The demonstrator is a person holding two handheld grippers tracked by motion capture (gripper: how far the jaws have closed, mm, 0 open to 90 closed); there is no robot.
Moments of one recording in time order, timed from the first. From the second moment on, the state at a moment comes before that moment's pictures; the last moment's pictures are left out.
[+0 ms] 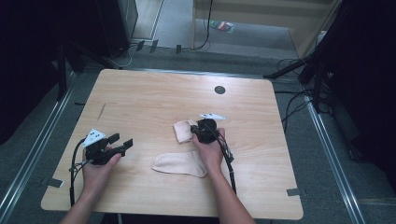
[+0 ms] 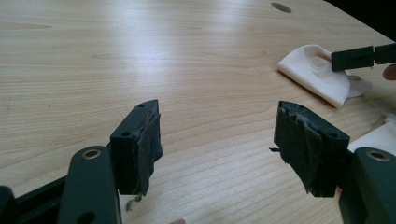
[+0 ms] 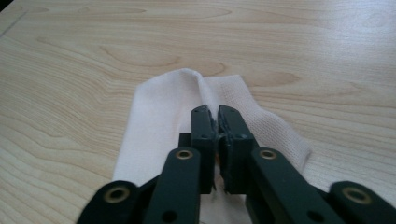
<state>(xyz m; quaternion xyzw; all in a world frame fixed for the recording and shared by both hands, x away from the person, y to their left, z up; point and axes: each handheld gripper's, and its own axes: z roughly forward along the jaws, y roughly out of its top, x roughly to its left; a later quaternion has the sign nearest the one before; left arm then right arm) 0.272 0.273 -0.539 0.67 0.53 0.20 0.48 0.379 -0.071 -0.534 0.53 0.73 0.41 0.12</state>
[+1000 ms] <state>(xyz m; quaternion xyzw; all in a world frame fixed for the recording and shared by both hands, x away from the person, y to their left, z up) 0.274 0.271 -0.538 0.67 0.53 0.20 0.49 0.344 -0.017 -0.492 0.45 0.72 0.52 0.08</state>
